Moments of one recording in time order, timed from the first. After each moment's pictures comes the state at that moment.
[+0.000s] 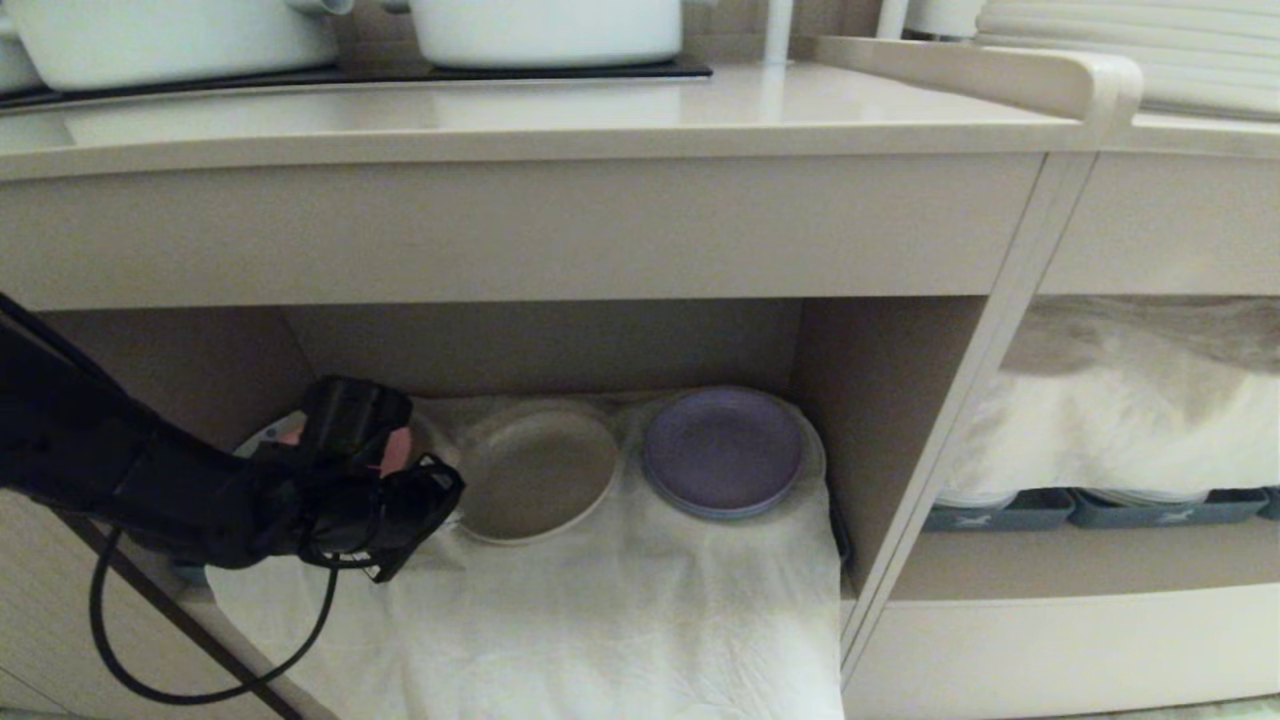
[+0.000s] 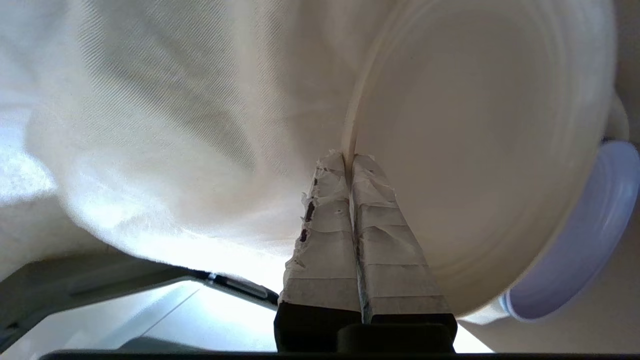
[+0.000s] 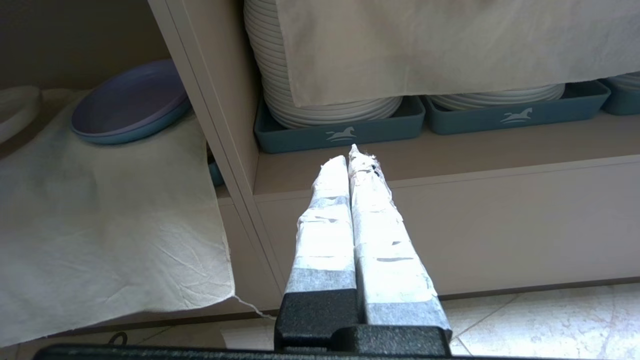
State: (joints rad) left arm -0.20 1.92 -0.78 -0.28 -0.06 -1.08; right arm 0.00 0.00 0.00 -0.01 -0.05 0.10
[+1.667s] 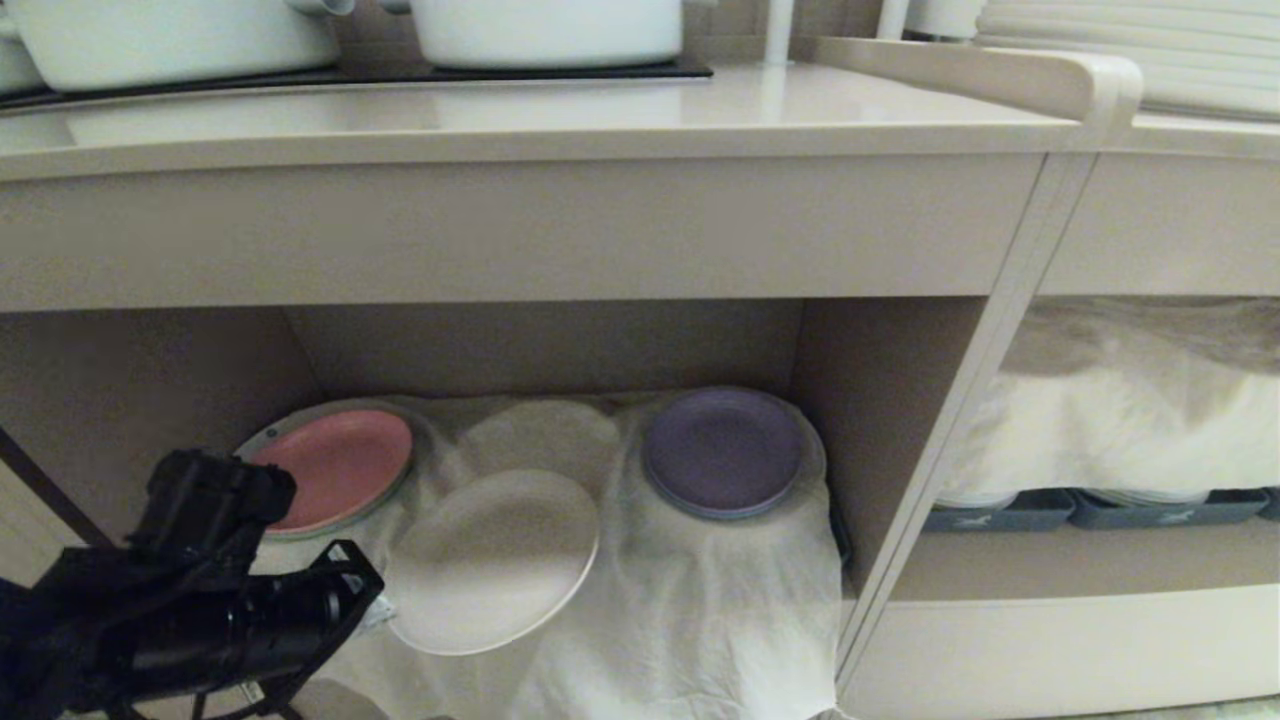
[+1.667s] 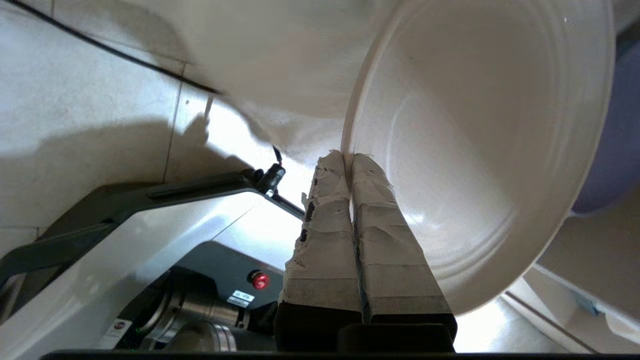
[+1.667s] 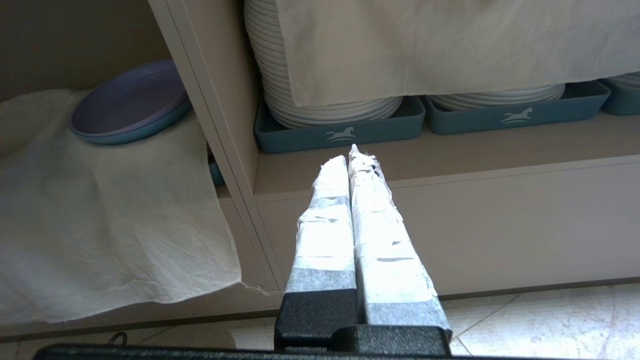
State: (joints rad) left arm -0.22 1.53 -0.45 -0.18 -0.08 -1.06; right arm 0.00 0.00 0.00 -0.01 -0.05 0.10
